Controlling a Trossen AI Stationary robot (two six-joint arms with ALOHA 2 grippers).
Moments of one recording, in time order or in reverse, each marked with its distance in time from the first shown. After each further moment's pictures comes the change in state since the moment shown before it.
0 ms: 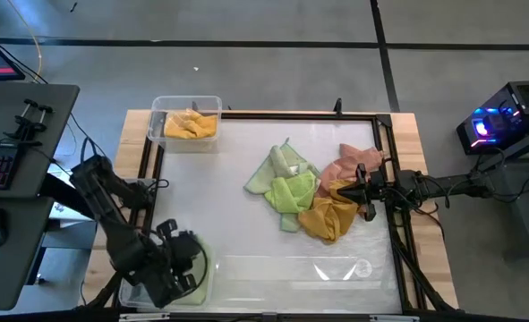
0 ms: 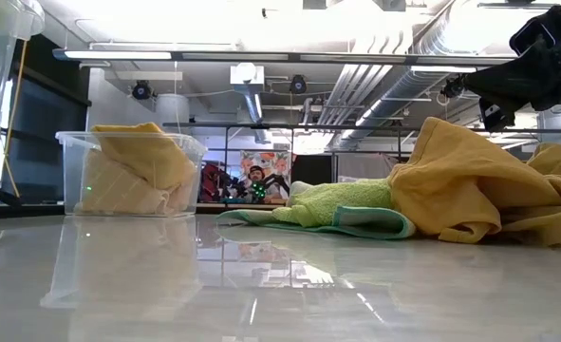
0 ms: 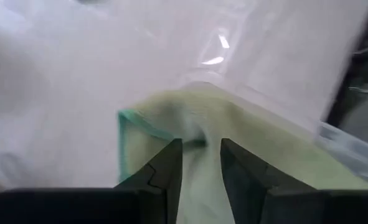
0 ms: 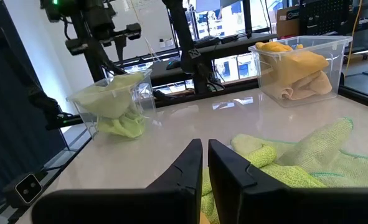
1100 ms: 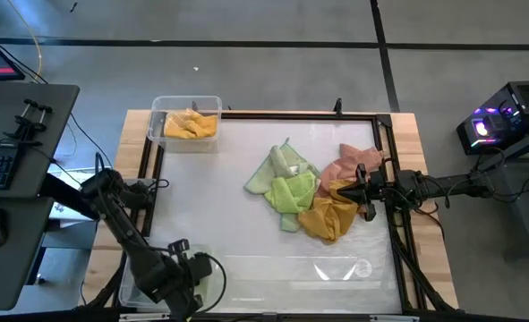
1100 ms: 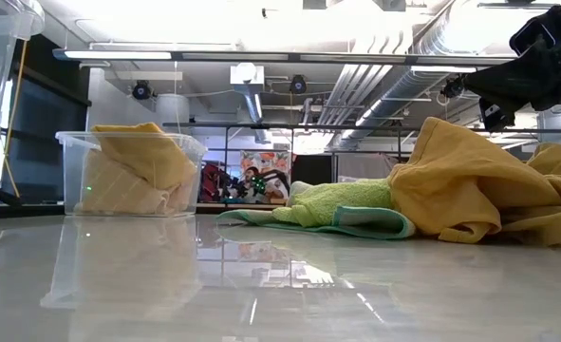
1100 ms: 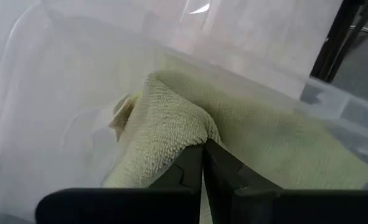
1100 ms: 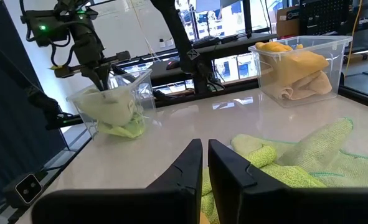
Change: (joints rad) left arm 0.024 0.152 -0.001 0.157 0.228 0.088; right arm 0.000 0.000 0.000 0.000 0.000 0.000
